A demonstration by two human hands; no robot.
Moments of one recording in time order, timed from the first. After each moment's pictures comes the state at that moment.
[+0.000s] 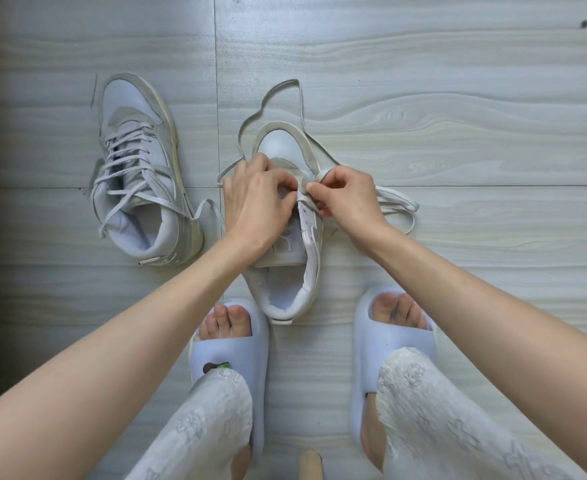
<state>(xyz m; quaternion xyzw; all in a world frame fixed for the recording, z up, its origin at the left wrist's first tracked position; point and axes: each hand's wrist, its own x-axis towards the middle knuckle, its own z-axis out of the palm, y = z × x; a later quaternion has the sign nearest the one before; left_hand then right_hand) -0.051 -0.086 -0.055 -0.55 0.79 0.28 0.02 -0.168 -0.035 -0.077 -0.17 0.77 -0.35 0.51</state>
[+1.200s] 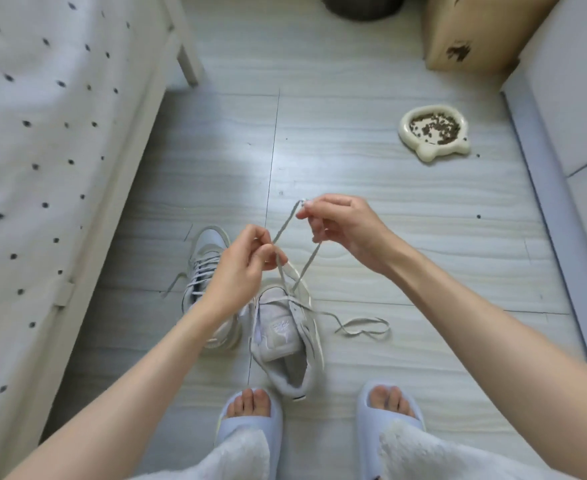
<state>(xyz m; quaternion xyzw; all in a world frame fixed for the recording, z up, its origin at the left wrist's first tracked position) -0.001 -0.118 0.086 -0.45 0.66 0.55 -0.25 -0.186 -0.097 0.121 -0.35 0.55 -0.46 0.60</state>
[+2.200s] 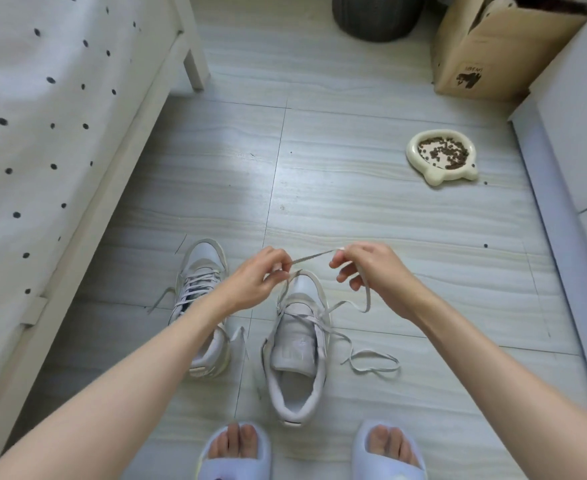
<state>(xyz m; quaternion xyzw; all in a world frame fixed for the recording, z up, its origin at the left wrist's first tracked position) -0.011 -0.177 0.013 -0.35 0.83 0.43 -0.07 -0.212 -0.093 0.072 -0.33 0.67 -0.37 0.56</state>
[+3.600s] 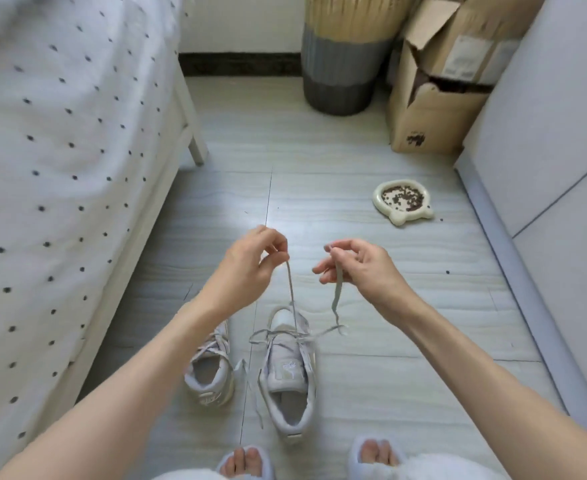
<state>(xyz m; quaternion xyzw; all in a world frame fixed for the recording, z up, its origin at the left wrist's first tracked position) -0.031 -0.144 0.182 -0.35 0.86 0.29 -0.24 -0.203 -0.057 0.181 -0.37 0.61 -0.51 0.48</state>
